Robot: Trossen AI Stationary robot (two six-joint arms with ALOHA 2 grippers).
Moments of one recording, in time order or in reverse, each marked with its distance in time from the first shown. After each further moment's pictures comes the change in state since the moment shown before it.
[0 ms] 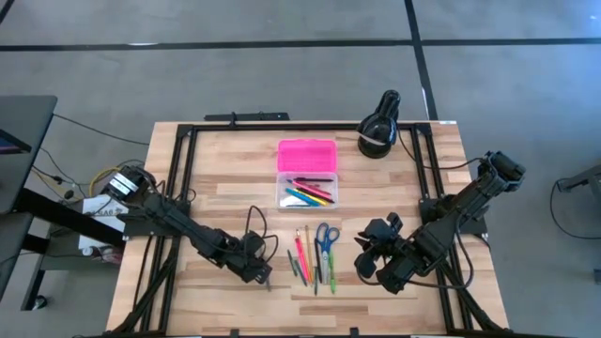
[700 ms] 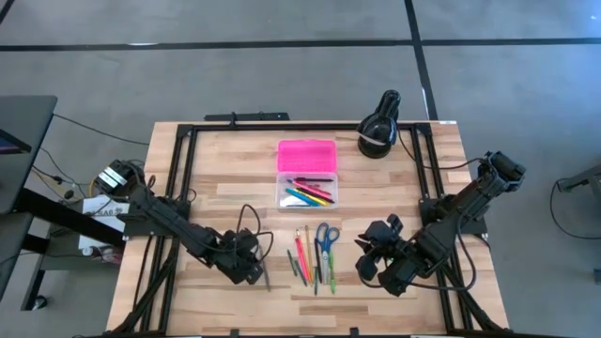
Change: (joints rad) left arm -0.052 -0.120 -0.004 -0.131 -0.097 0.109; right arm 0.011 0.000 0.000 0.009 0.003 -0.001
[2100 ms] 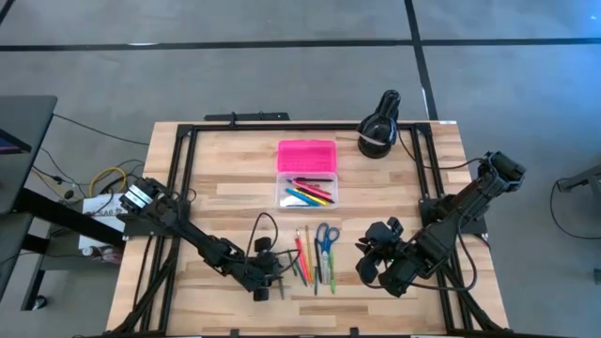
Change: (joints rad) left arm -0.002 0.268 0.001 0.514 -0.049 0.852; right arm 0.010 0.000 0.000 0.016 -0.052 0.036
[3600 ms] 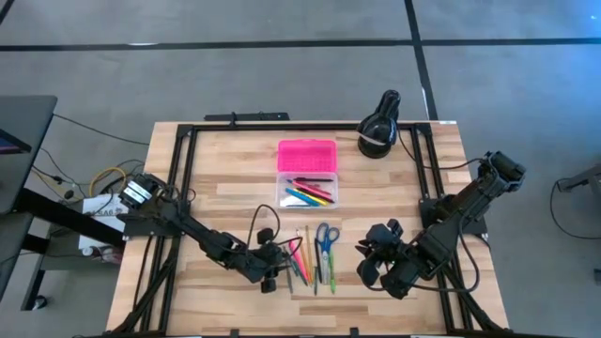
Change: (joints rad) left arm 0.056 -0.016 -0.002 0.129 -0.090 0.038; right arm 0.013 0.000 0.000 0.018 0.003 -0.006
